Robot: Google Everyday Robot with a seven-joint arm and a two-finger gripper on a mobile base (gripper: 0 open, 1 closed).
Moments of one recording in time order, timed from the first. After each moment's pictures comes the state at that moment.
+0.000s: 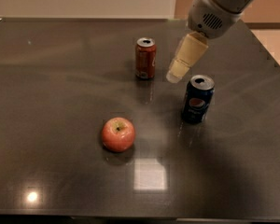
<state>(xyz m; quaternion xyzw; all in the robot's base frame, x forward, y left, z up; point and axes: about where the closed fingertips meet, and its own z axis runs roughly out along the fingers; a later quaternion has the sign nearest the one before) 0.548 -0.106 0.978 -0.56 0.79 0.04 0.23</state>
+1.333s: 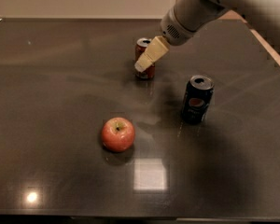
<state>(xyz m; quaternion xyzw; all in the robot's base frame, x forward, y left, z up) 0.653 -0.053 0.924 -0.46 0.83 0.09 0.31</state>
